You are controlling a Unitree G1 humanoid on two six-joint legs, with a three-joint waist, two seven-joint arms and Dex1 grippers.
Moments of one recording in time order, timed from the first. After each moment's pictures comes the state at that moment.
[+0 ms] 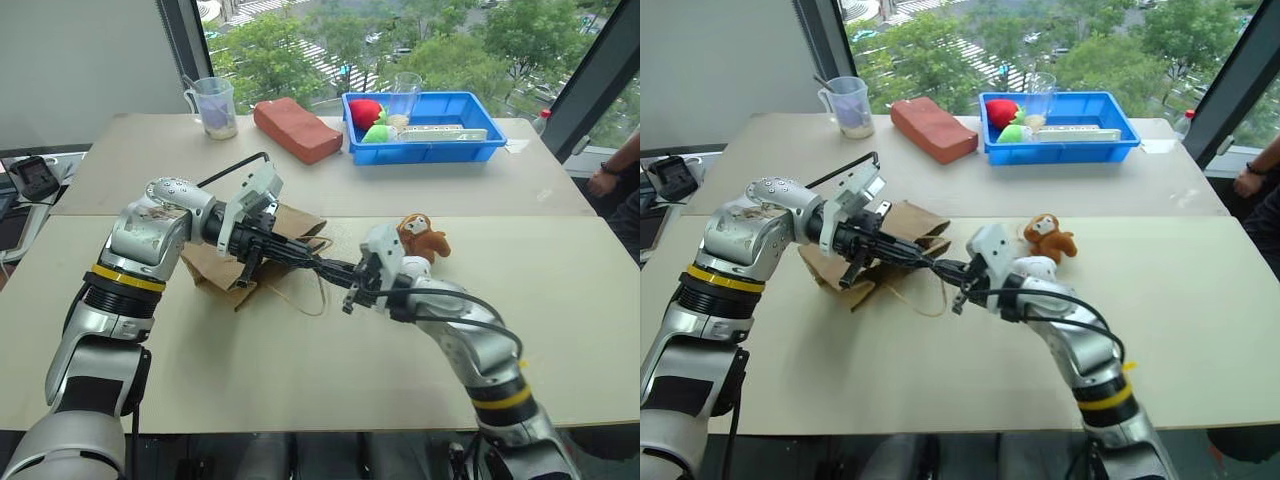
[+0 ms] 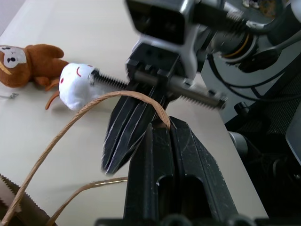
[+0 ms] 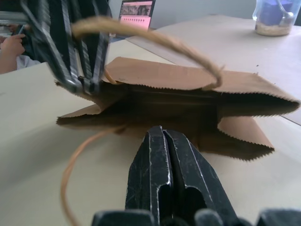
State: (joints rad) left arm -0.92 0.65 -0.21 0.16 -0.44 0.66 -1.56; right arm -0.45 -0.26 0.23 -0.15 0.36 0.49 0.63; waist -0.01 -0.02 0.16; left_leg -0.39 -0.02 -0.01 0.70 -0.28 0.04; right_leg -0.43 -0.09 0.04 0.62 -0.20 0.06
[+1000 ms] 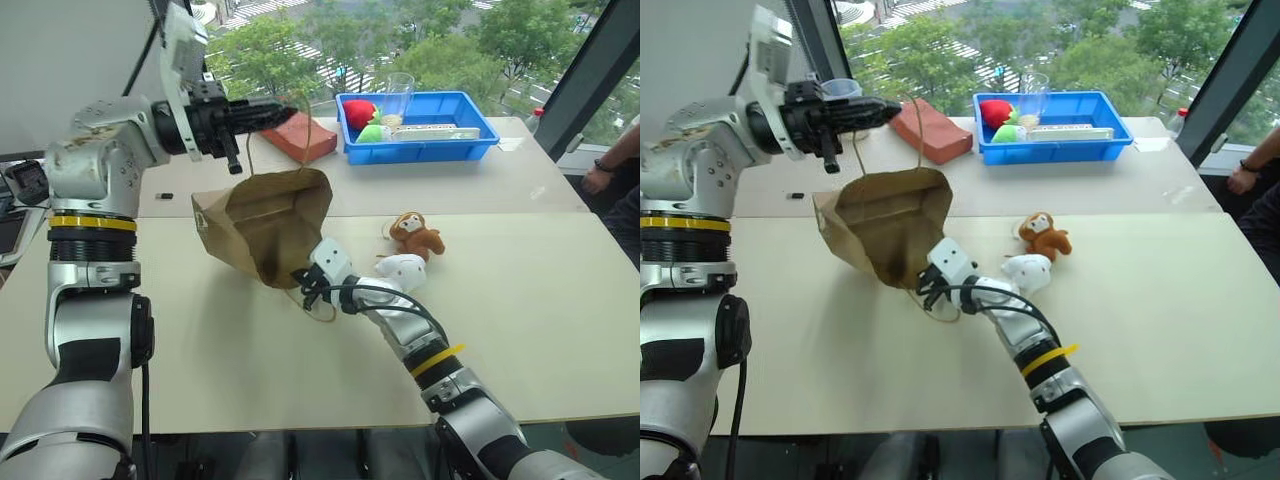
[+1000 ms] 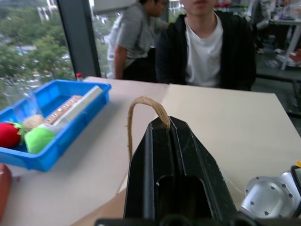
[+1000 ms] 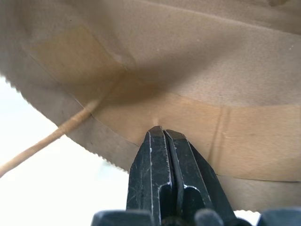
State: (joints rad) left arm -1.18 0.61 0.10 0.39 -0.48 0.60 -1.18; right arm -0.63 -0.11 0.34 0.40 0.04 0.25 0.56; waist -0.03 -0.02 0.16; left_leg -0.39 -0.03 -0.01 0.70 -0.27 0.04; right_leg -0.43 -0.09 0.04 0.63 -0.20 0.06
